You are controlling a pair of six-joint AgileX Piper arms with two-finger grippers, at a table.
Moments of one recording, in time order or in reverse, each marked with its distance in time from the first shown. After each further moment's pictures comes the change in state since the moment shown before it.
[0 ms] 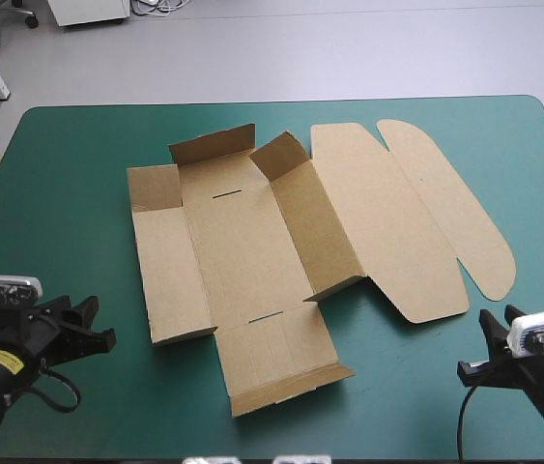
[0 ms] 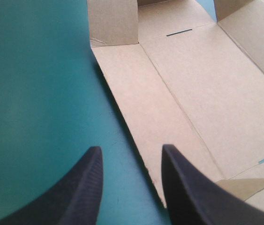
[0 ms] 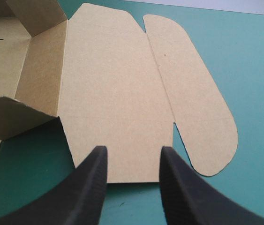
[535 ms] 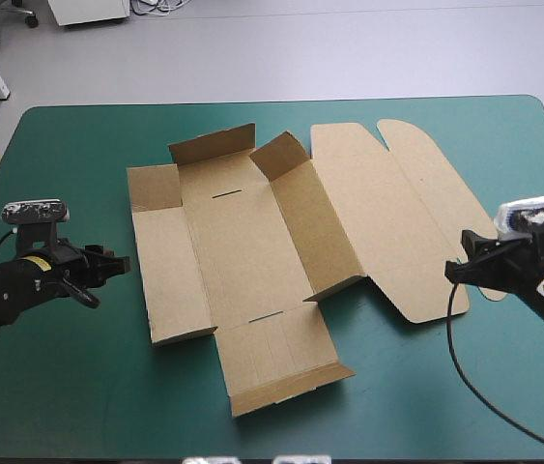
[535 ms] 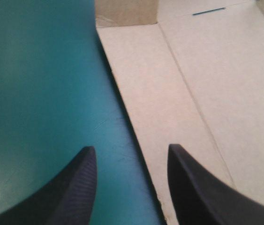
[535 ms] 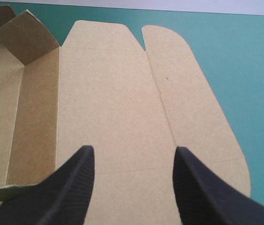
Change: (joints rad) left arm 0.091 0.451 -0.198 -0.054 0.005 0.028; right arm 0.000 0.476 -0.327 0.021 -0.047 0.039
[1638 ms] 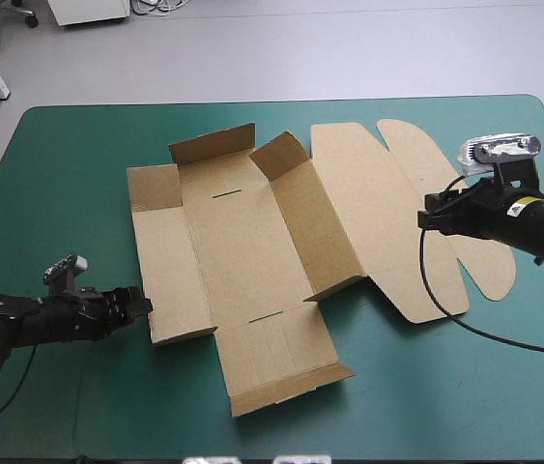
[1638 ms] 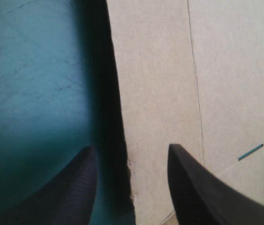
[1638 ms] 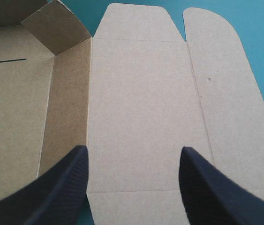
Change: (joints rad) left arm 0.343 0.253 0.364 -0.784 0.037 0.644; right arm 0.000 0.303 -0.264 0.162 0.134 -0.126
